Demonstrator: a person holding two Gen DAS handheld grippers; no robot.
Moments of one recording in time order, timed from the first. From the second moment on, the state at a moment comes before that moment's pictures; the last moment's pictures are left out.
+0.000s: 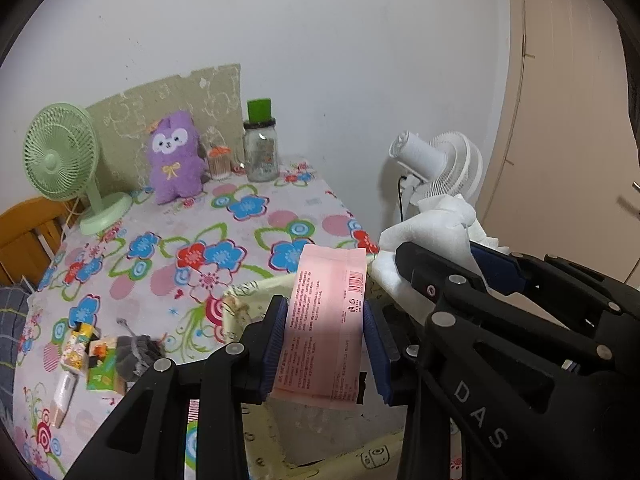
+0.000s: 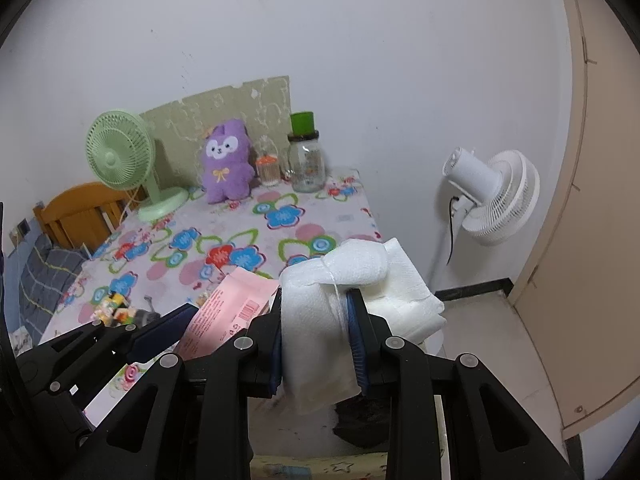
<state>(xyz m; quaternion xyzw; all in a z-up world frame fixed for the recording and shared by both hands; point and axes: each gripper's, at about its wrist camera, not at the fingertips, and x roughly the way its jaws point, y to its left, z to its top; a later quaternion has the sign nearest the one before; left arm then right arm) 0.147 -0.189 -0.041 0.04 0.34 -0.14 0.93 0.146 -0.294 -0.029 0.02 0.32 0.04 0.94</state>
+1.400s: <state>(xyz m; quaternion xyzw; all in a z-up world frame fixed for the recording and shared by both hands) 0.145 -0.172 -0.042 0.09 0.34 -0.14 0.92 0.139 -0.273 -0.035 0.04 0.33 0.01 0.94</state>
